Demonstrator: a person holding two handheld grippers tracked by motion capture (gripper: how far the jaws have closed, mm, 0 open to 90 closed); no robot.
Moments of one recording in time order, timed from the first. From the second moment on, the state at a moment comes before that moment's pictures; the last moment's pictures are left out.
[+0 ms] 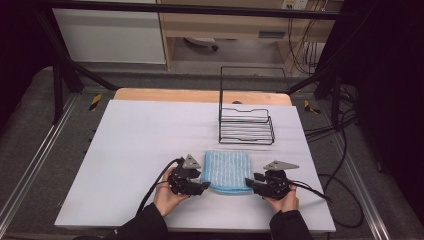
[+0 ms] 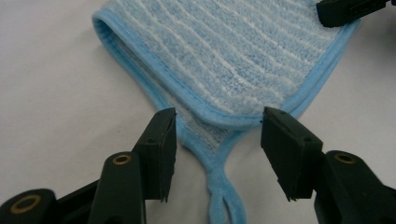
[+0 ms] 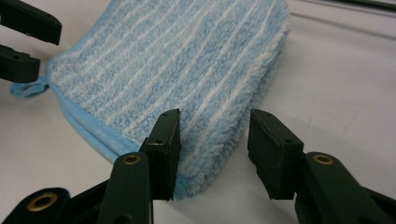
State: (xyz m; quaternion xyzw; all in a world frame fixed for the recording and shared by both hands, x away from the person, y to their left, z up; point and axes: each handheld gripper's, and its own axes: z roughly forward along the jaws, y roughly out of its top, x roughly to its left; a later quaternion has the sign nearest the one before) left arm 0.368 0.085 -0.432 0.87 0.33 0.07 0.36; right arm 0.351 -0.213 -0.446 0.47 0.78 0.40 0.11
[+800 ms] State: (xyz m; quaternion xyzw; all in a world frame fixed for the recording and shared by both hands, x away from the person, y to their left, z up) left arm 0.366 0.083 -0.443 0.86 0.37 0.03 0.35; right arm 0.363 -0.207 -0.451 0.48 0.78 0.39 0.06
